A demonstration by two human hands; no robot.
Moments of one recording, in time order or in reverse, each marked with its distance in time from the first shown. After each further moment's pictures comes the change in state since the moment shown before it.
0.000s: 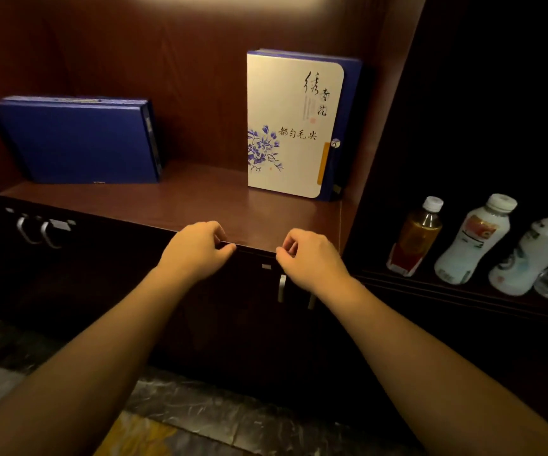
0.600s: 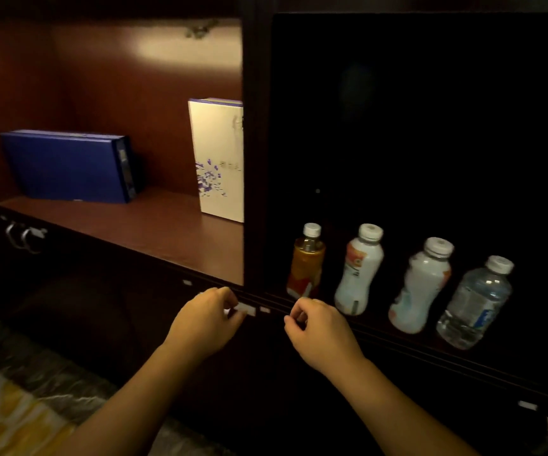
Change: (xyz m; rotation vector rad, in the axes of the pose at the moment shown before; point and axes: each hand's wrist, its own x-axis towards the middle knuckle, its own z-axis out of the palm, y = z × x) left_hand -0.091 0.243 0.130 -0.066 0.066 -0.028; right_hand -0.105 0.232 -0.128 0.063 -0.036 -0.117
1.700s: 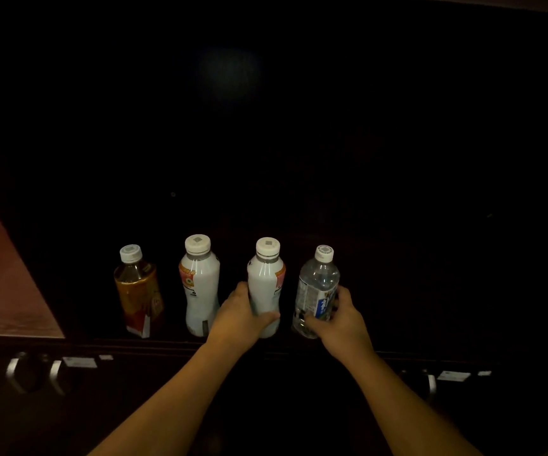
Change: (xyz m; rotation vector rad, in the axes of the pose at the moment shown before) left_hand 0.089 0.262 0.181 -0.451 -0.230 0.100; right_hand -0.038 0.258 -0.136 0.367 0.351 0.518
